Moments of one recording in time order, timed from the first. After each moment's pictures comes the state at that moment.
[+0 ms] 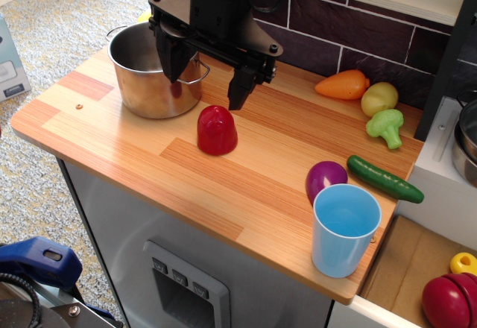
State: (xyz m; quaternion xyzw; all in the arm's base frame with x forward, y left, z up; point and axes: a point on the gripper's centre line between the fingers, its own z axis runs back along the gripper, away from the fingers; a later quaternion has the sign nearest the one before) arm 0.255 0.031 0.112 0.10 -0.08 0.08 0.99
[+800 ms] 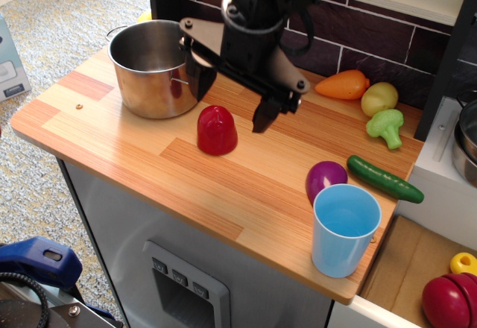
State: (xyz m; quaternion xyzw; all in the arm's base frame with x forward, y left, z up) arm 0.260 0.014 0.088 0.13 -0.12 0.05 0.98
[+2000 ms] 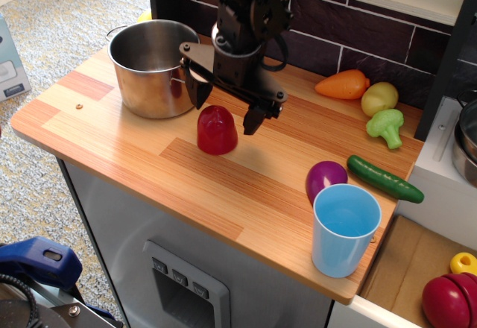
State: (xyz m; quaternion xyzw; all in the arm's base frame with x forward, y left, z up) arm 0.299 0.045 0.039 0.12 -0.14 0.05 0.98
